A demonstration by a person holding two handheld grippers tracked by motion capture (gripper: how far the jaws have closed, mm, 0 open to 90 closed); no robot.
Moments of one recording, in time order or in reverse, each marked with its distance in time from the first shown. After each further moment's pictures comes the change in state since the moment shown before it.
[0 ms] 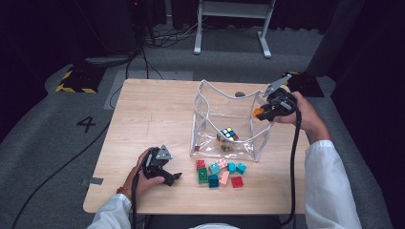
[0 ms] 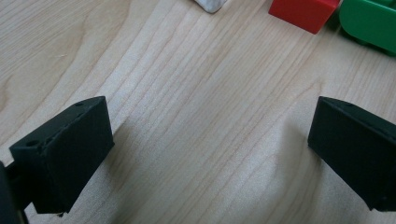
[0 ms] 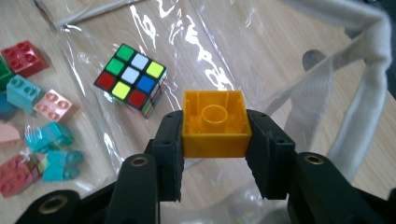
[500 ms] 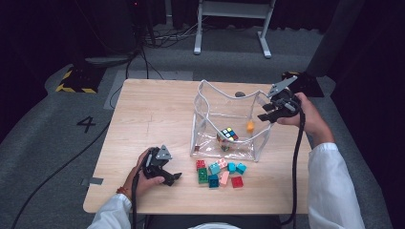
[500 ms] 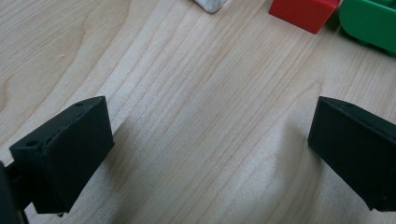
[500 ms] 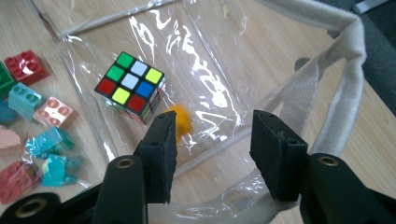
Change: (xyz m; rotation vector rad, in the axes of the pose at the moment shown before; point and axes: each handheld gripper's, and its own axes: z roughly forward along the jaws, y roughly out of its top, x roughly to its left) left arm 0.000 0.000 0.000 0.000 0.000 0.000; right arm 0.002 -0.007 -0.009 -0.033 -0.029 0.015
